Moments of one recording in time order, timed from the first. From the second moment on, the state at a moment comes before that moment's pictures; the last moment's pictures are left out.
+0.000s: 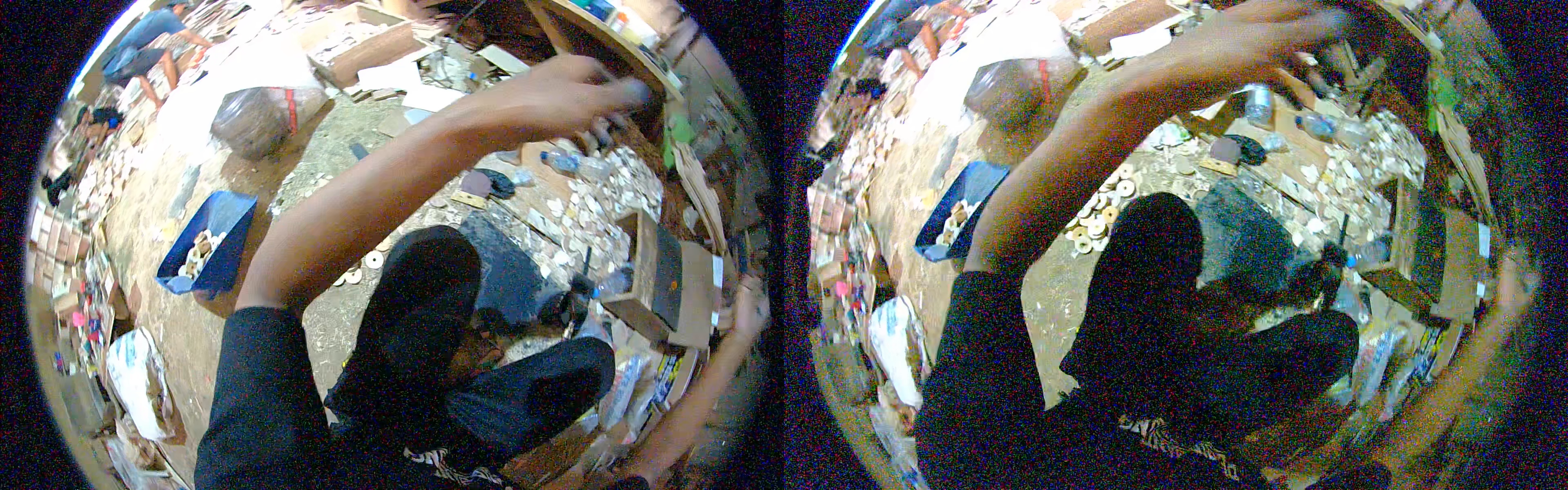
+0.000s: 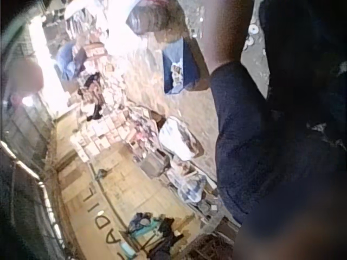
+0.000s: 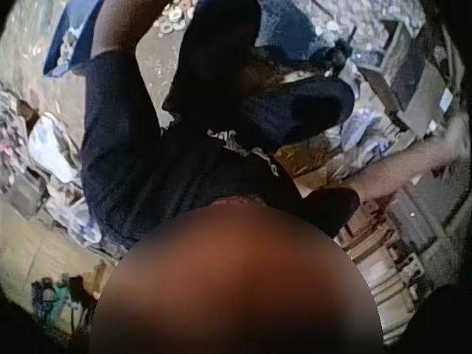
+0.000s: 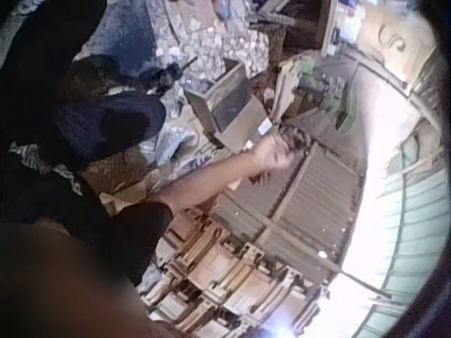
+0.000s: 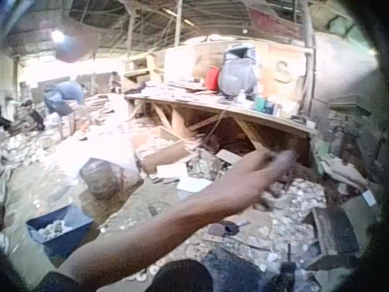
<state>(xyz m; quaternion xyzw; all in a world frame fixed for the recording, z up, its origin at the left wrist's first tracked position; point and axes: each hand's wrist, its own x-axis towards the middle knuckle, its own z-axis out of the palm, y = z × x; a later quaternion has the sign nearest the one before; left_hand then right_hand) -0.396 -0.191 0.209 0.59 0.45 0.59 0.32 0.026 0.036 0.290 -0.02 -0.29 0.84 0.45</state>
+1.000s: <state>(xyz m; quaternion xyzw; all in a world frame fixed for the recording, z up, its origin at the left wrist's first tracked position) -0.396 -0.236 -0.190 0.28 0.80 0.48 0.24 -0.376 -0.121 0.058 -0.11 -0.93 0.33 0.11</state>
